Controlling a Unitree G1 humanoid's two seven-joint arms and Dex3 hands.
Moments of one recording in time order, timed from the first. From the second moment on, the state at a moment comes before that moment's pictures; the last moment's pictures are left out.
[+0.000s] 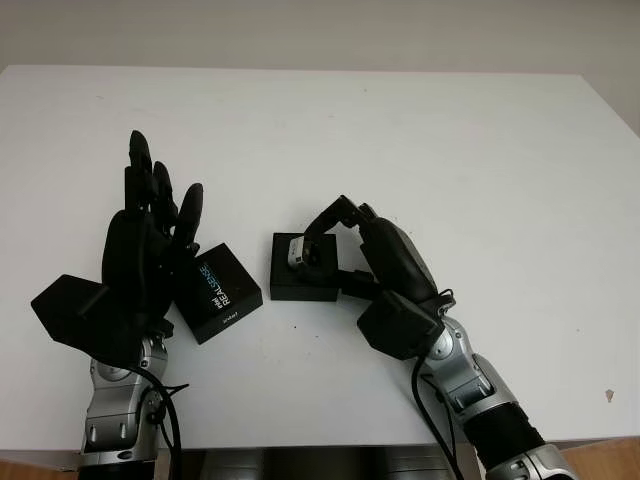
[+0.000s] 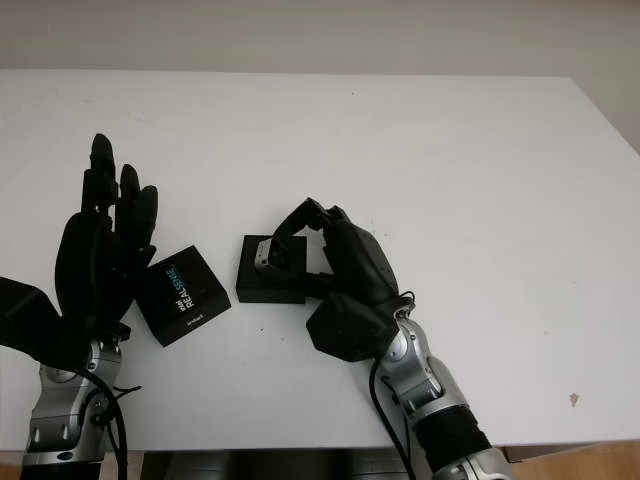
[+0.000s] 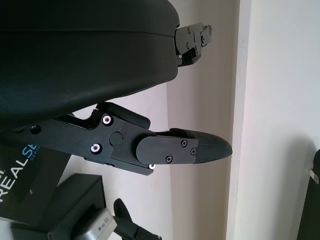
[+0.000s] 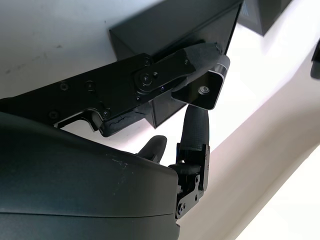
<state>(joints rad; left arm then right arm) -0.12 0.12 0.19 -0.10 -0.17 -0.08 -0.07 -0.34 -0.19 0.24 0.35 -0.42 -0.30 -0.13</state>
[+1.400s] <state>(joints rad) -0.12 0.11 0.17 -0.11 -0.17 -0.07 -0.07 -0.52 -0.33 0.14 0.05 -0.18 0.15 0.42</state>
